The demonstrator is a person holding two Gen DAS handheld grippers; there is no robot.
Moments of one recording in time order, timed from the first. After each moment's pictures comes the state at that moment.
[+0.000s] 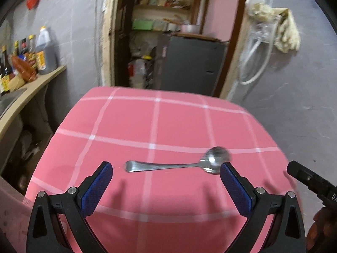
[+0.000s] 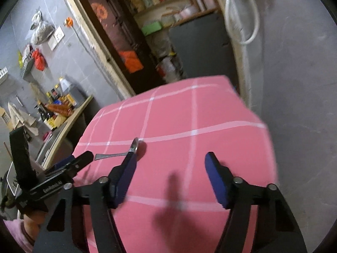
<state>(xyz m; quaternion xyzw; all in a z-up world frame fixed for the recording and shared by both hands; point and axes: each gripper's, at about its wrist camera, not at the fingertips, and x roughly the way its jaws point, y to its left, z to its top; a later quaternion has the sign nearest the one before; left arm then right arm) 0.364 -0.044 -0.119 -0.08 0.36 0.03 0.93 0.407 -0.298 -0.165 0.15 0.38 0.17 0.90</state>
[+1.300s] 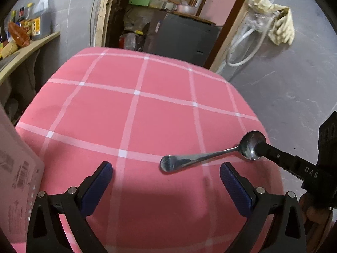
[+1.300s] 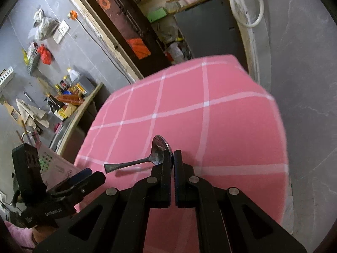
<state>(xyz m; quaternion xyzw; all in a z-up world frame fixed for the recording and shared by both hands) 0.314 -0.055 -0.135 -0.15 0.41 -0.04 0.90 0.363 -0.305 -0.171 0.17 0.40 0.19 0.88</state>
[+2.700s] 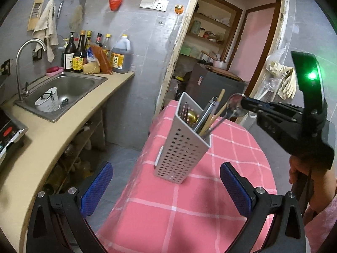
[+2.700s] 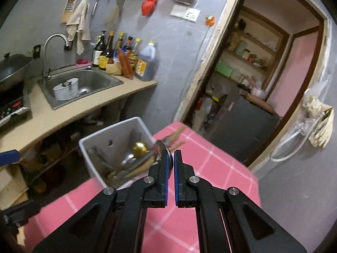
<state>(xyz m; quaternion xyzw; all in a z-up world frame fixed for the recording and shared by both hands) 0.072 0.116 -0.017 -0.17 0.29 0.09 0.94 0.203 -0.011 0.050 -0.24 0.24 0.22 0.91</state>
